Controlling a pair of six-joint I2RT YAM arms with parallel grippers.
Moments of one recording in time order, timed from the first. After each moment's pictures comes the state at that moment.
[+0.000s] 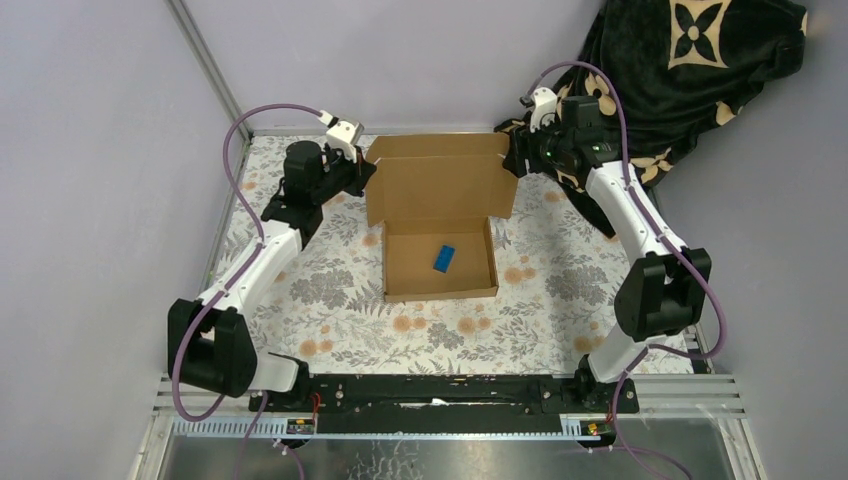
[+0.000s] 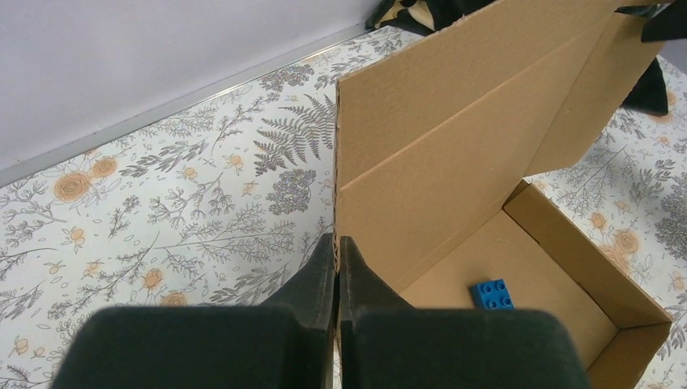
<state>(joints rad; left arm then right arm) -0.22 1.37 1.06 0.07 0.36 0.02 0.17 1.66 1.55 -0.49 -0.39 -0.17</state>
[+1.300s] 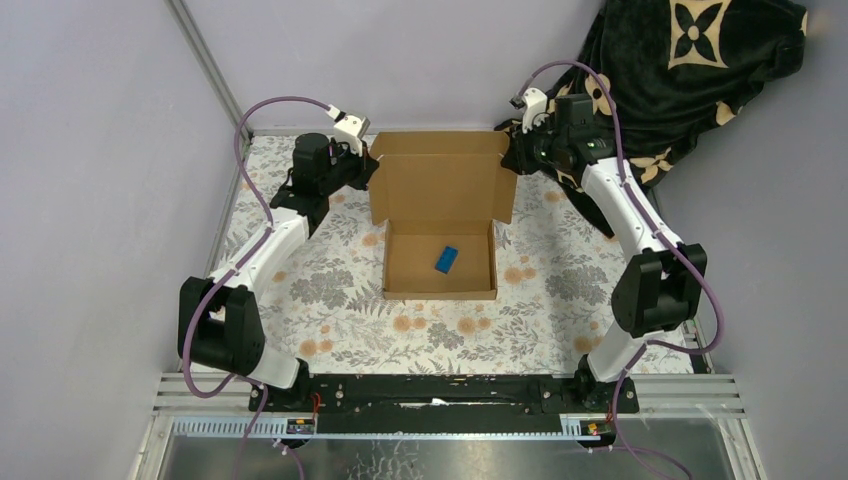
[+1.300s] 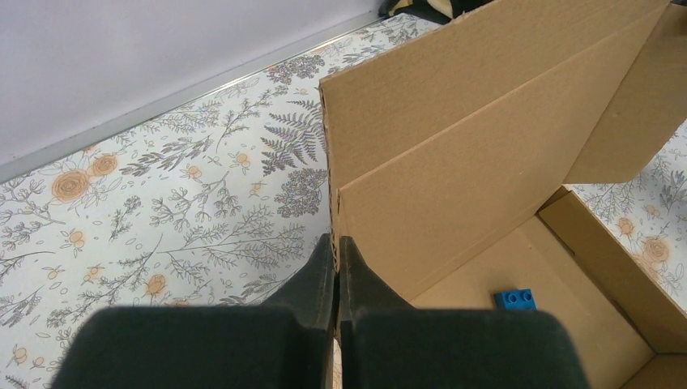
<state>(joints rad) -0.22 1.48 1.12 0.08 0.35 0.03 0.19 1.70 1.58 -0.54 -0.51 -0.20</state>
